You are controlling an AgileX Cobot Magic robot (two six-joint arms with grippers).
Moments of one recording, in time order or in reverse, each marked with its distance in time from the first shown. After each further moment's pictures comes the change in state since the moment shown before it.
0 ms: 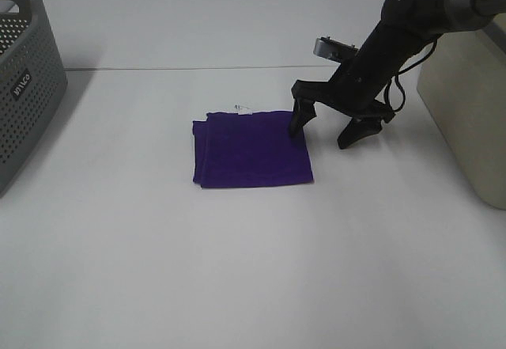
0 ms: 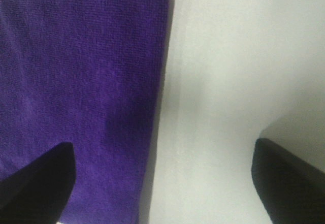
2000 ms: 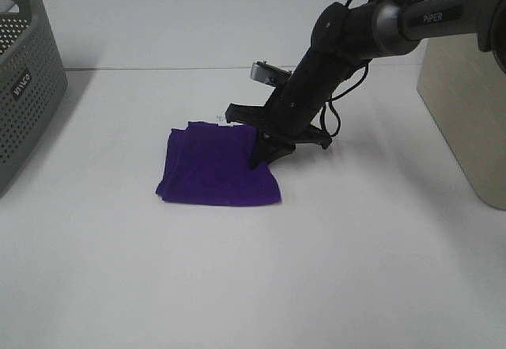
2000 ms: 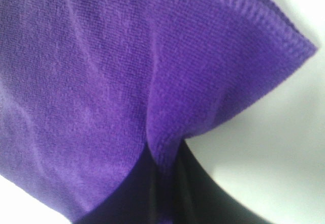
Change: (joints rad) left arm 0.000 0.000 0.000 0.001 0.000 0.000; right arm 0.191 0.039 -0.004 0.077 -0.027 0.082
